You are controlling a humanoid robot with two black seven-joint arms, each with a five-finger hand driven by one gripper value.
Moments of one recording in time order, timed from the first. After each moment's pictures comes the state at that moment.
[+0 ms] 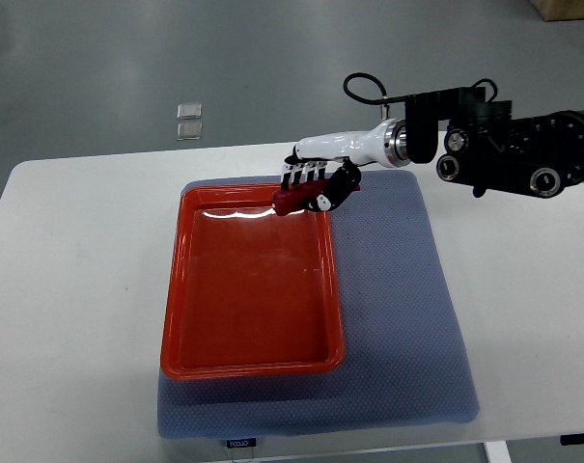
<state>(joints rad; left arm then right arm) -0.10 0.00 0.07 -0.20 0.12 -0.01 0.06 1.49 -0.29 -0.29 1.08 -0.85 0.14 0.14</state>
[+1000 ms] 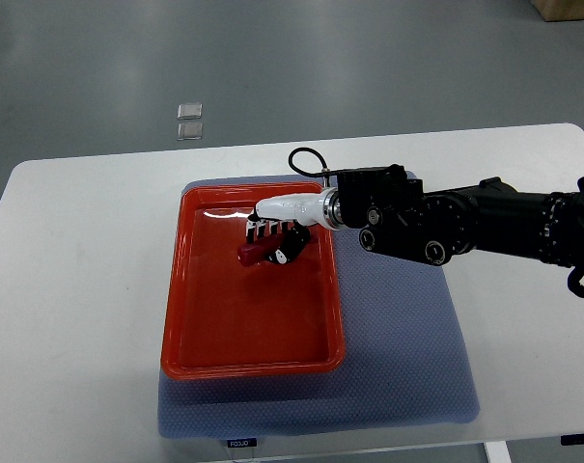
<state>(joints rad) -0.10 0.00 0.07 -0.21 0.12 -0.01 0.06 1.29 0.00 -0.36 0.78 -0.86 0.06 0.14</state>
